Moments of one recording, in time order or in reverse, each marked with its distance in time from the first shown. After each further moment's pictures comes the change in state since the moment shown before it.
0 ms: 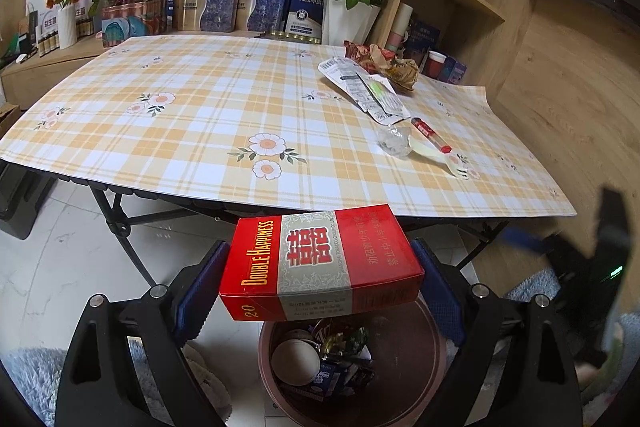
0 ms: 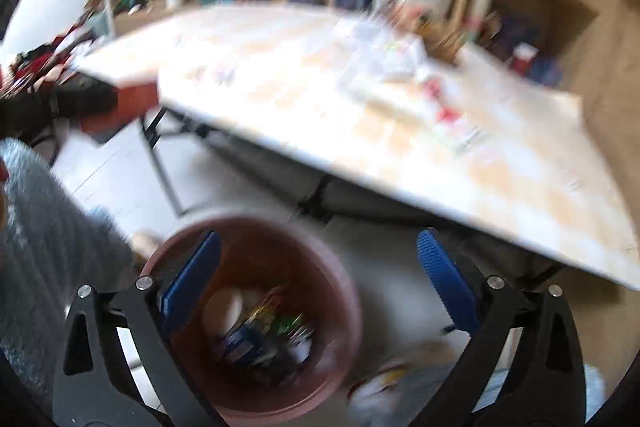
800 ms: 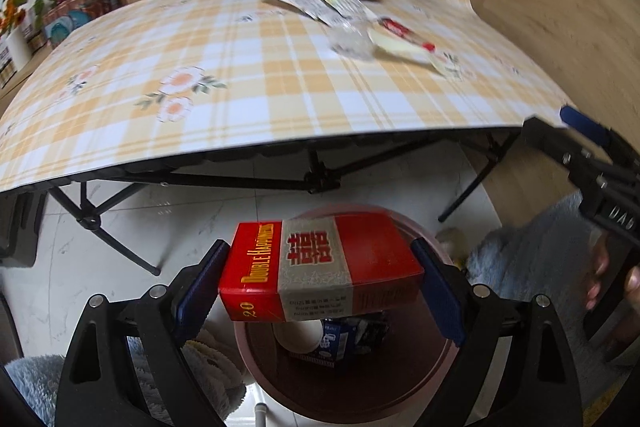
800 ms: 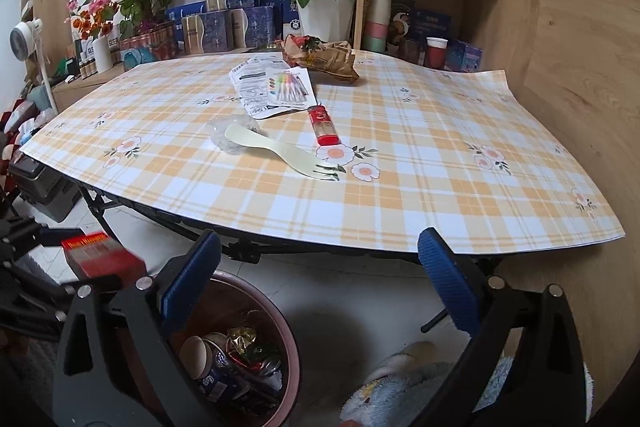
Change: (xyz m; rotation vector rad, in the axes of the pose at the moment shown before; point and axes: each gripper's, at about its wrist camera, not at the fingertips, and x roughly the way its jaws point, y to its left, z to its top) left arm 0.073 -0.048 -0.024 0.190 0.247 0.004; right arm -0.011 -0.066 0.000 0.232 -0.066 -0.134
